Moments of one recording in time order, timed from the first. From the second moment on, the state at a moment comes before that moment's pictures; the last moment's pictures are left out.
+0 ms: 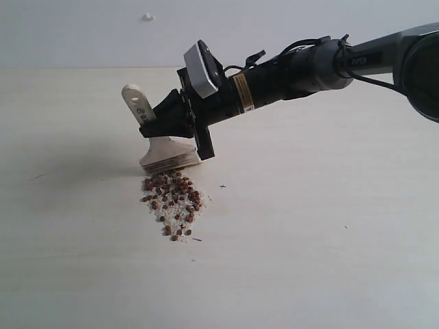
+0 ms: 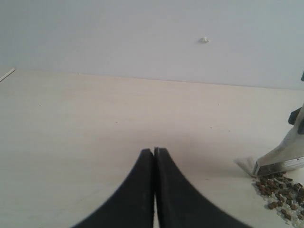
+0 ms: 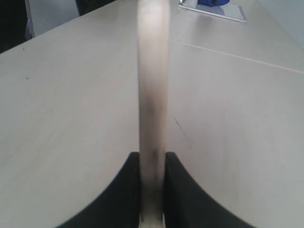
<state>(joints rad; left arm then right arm) -0.16 0.27 0.00 -1.68 0.05 1.56 0.40 2.42 -1.68 -1.66 -1.23 0.83</state>
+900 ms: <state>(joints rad) -0.16 0.27 0.00 -1.68 0.05 1.56 0.46 2.32 -1.68 -1.69 -1.22 0.69</state>
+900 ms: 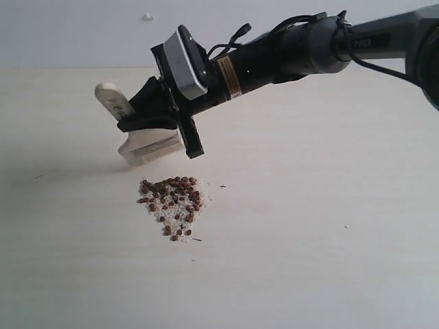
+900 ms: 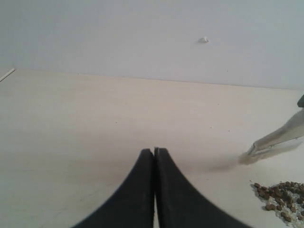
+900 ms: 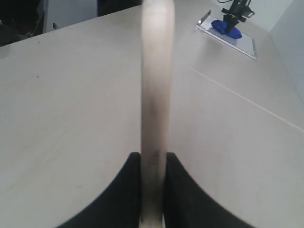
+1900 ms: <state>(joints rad) -0.16 0.27 0.00 -1.68 0.05 1.56 0.51 2.06 -1.68 -1.71 -0.78 1.50</state>
